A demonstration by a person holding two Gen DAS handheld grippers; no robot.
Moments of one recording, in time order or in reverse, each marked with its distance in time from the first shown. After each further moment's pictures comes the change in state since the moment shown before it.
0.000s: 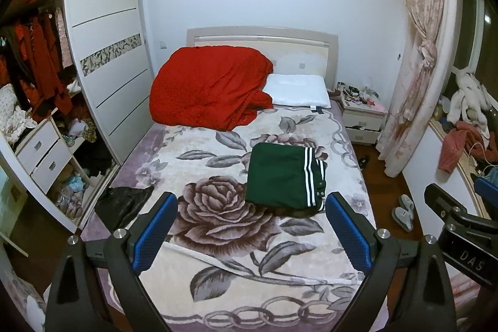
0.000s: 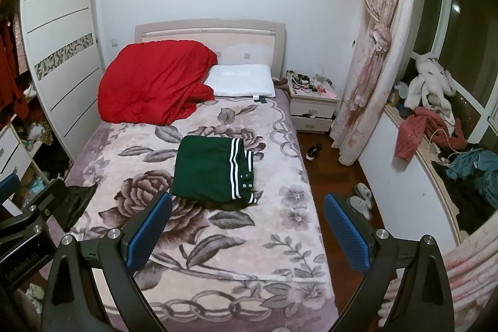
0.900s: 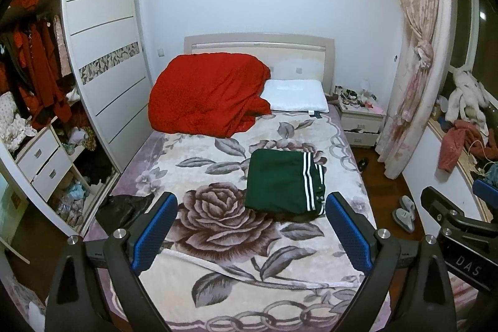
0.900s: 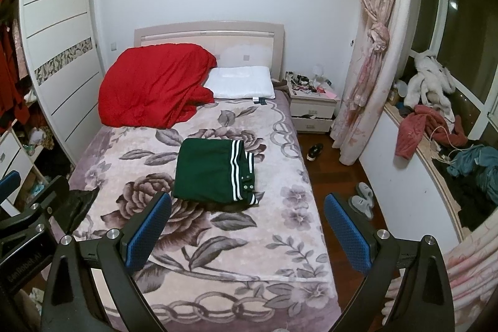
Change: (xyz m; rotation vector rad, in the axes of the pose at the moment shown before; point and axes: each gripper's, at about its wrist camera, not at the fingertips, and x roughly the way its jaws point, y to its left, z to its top) left arm -0.003 -0.002 0.013 0.023 -0.026 -0.012; right arm -0.002 -0.001 0.002 0.019 -0.011 0.006
